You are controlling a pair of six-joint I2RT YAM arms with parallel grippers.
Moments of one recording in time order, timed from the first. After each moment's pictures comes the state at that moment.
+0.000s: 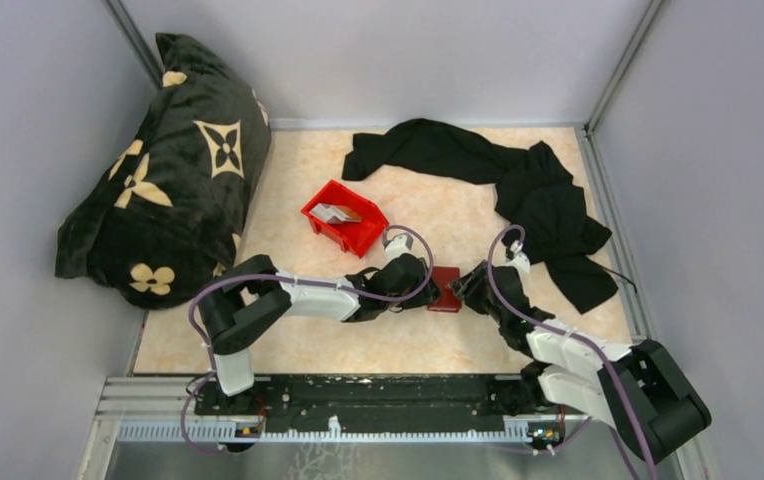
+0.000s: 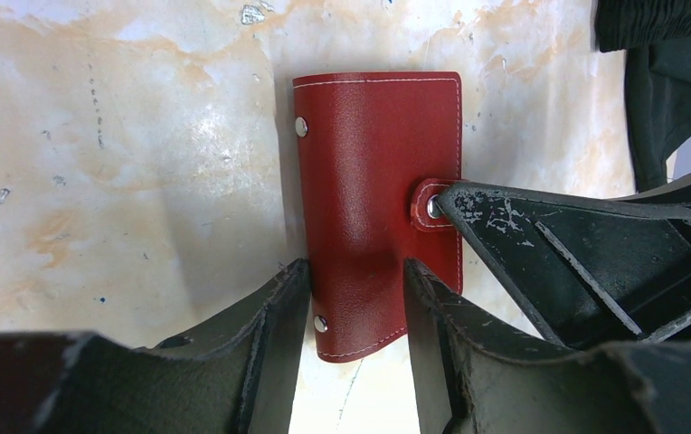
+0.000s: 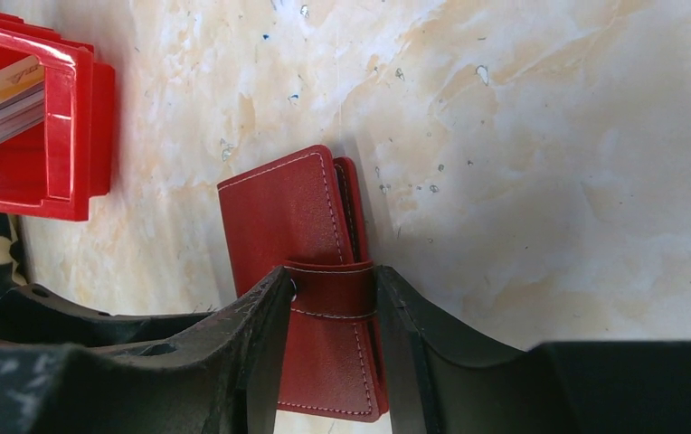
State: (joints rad) left arm -1.08 1.86 0.90 0.23 -0.24 -1.07; right arm 0.50 1.04 0.15 0.28 0.15 0.99
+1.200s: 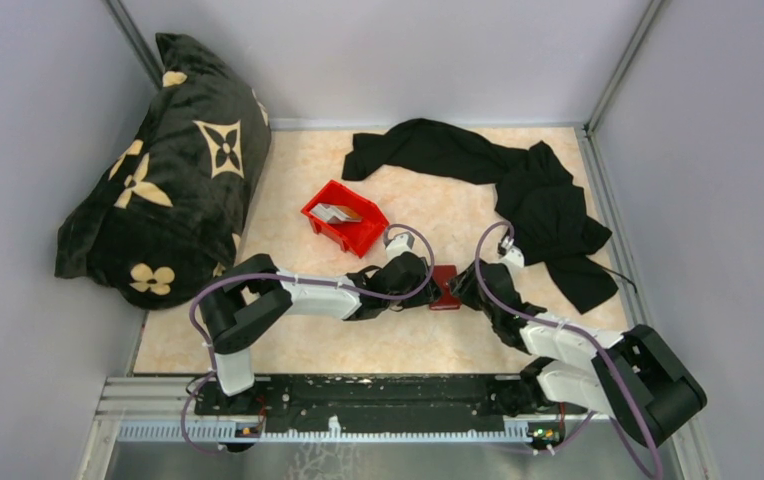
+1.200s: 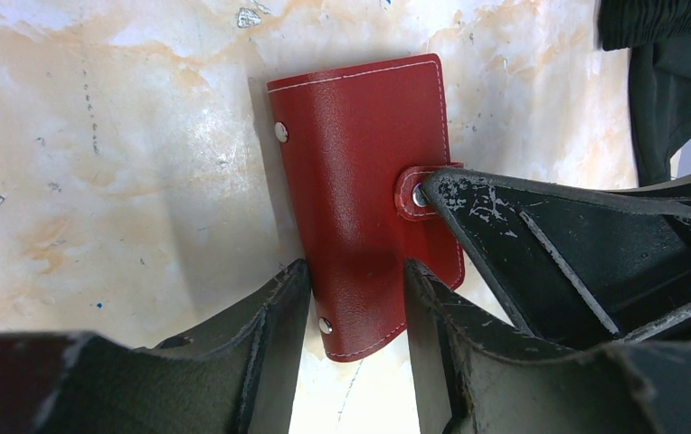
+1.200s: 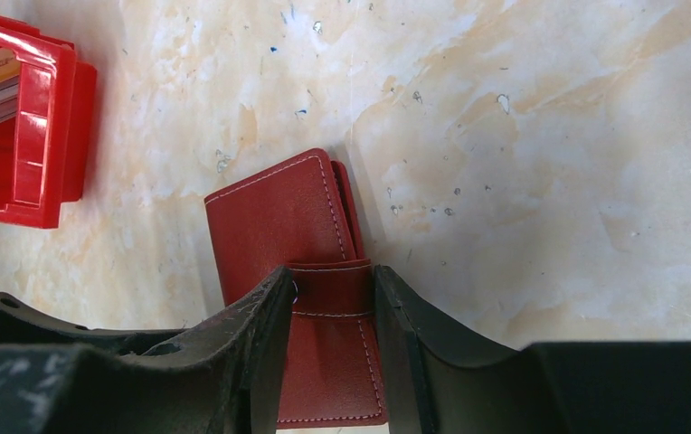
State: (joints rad) left arm -1.08 1.87 0.92 0.21 -0.23 -1.07; right arm 0.57 1.11 0.20 0.30 0.24 0.93
